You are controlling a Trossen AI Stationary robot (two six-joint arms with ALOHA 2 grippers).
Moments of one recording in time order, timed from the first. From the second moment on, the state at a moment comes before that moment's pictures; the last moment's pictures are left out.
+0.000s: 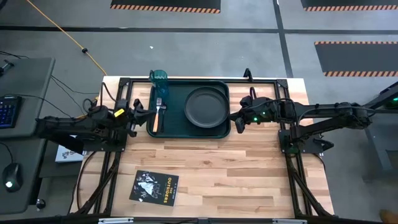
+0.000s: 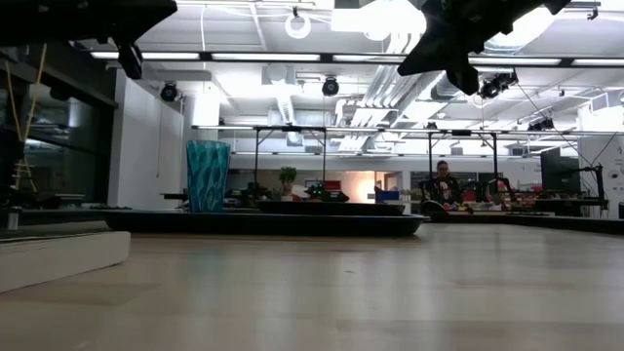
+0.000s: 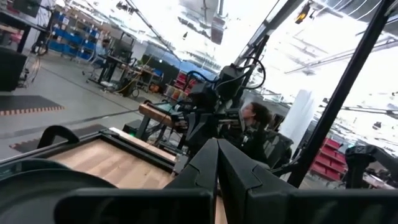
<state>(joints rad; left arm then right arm) 0.03 0.30 0.20 0.36 -0.13 -0.41 -0.08 1.05 0.80 -0.26 0.10 0.63</state>
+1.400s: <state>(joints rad) 0.03 0.29 0.20 0.30 -0.14 -0.30 -0.08 0.63 0.69 -0.34 -0.11 0.39</state>
